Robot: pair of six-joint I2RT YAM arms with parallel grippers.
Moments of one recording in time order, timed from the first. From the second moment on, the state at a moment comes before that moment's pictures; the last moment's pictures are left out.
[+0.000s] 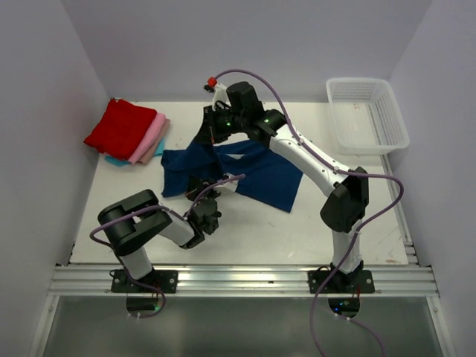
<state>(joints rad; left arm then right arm) -0.92 1.70 0.41 1.26 -1.11 0.85 0.73 1.97 1.99 -0.50 -0.44 0.40</state>
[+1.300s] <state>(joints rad) -0.92 1.70 0.48 1.27 -1.05 1.13 0.73 2.02 2.02 -0.50 -0.45 0.38</state>
